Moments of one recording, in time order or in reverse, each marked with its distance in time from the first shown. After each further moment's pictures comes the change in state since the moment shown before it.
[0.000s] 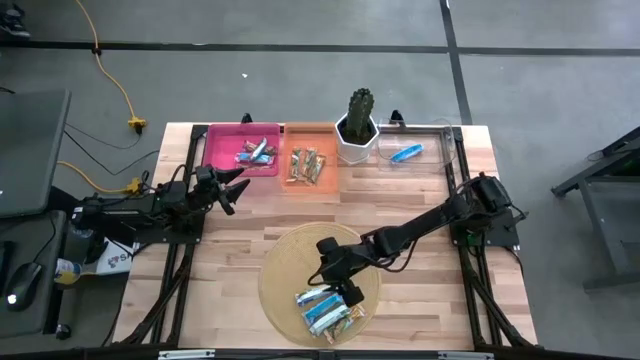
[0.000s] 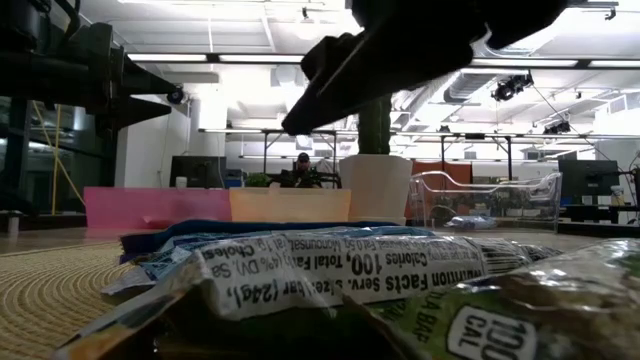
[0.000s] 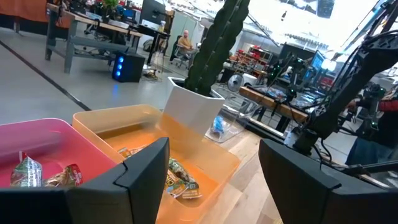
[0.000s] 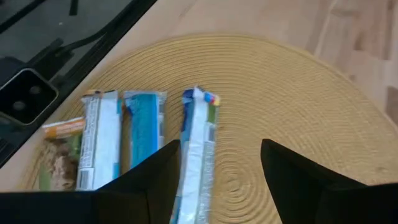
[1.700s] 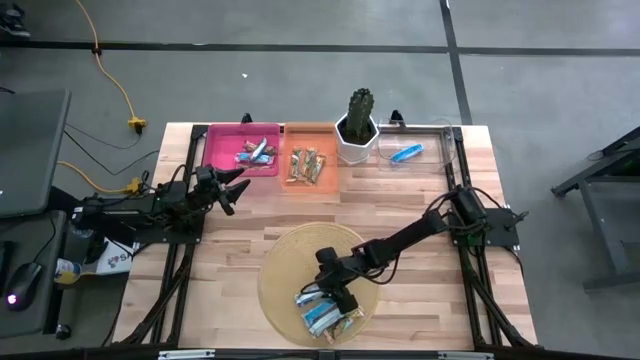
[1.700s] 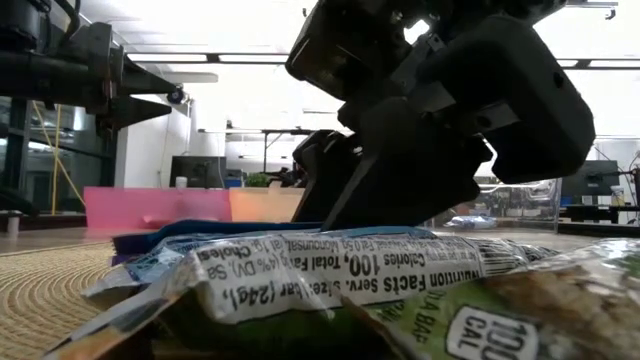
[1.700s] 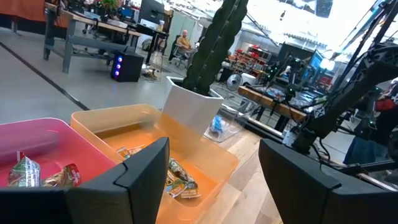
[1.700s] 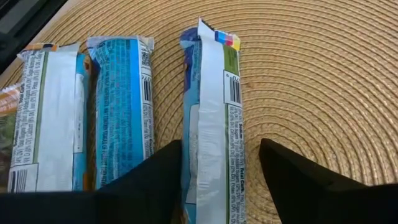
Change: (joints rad) left arm 0.000 0.000 0.000 0.000 0.006 0.000; right arm 0.018 0.203 0.000 0.112 0.009 0.098
